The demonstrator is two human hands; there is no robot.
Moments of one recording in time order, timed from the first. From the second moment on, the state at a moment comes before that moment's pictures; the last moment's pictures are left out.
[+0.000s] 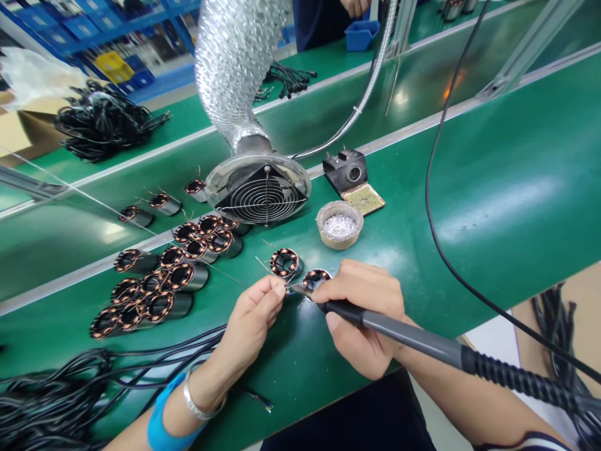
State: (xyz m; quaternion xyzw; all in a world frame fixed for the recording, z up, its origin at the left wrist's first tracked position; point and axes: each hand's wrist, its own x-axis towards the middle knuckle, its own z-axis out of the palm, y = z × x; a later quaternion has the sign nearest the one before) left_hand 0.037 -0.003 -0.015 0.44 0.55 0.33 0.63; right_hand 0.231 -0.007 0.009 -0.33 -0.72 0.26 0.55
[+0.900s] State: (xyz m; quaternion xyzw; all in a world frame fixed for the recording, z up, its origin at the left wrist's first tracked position) left_hand 0.039 -0.003 -0.014 0.45 0.56 0.32 0.62; right_hand 0.231 -0.006 0.004 -0.29 -0.72 0.24 0.59
